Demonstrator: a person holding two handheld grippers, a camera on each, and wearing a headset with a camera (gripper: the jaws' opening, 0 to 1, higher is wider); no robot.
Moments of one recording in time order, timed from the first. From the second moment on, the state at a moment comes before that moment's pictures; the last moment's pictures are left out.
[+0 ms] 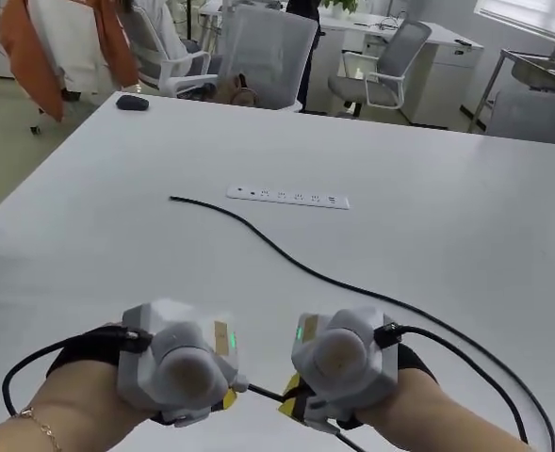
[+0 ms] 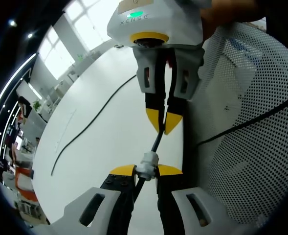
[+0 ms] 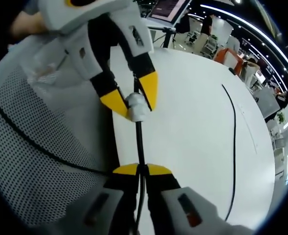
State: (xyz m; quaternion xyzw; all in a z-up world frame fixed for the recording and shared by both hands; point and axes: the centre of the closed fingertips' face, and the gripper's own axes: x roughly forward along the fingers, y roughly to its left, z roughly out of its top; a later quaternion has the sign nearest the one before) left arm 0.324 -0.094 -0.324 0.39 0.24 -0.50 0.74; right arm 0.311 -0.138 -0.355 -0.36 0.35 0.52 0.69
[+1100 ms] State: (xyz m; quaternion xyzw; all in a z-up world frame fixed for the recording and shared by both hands) left arm 0.326 -0.092 -0.319 0.38 0.24 -0.49 0.75; right arm 0.313 -0.136 -0.352 -0.33 0.35 0.52 0.70
